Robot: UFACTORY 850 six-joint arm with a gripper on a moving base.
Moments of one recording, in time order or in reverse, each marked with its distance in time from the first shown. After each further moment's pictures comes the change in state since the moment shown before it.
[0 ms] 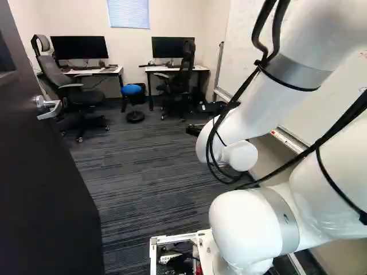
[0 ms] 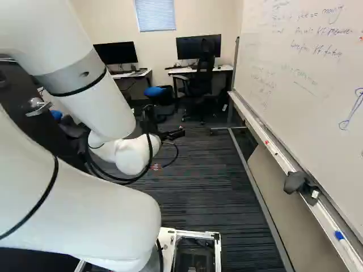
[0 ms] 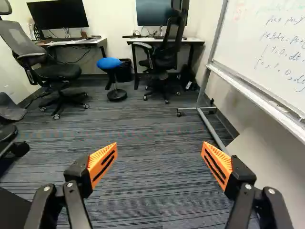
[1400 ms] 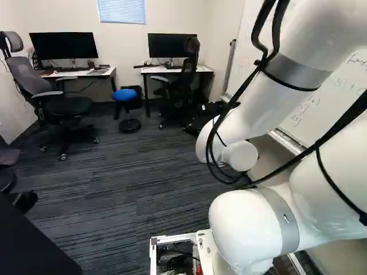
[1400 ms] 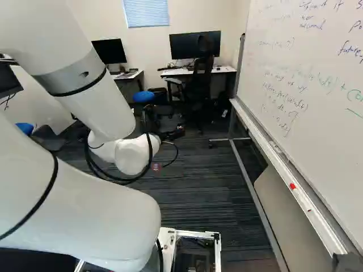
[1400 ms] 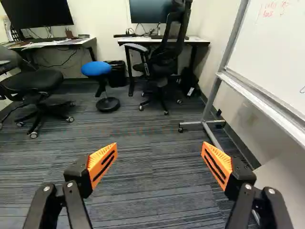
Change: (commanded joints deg) arm 0.0 0.0 0.0 0.0 0.0 0.0
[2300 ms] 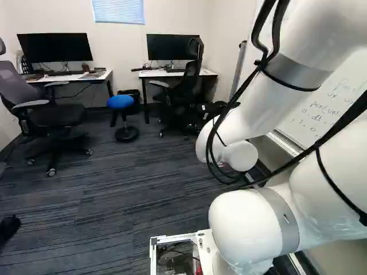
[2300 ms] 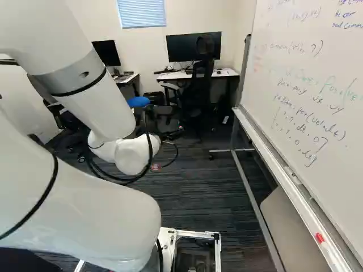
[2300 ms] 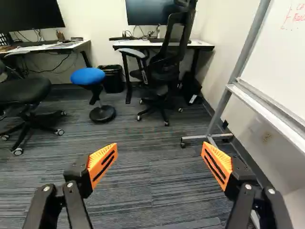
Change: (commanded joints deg) arm 0.0 0.0 0.0 0.0 0.0 0.0
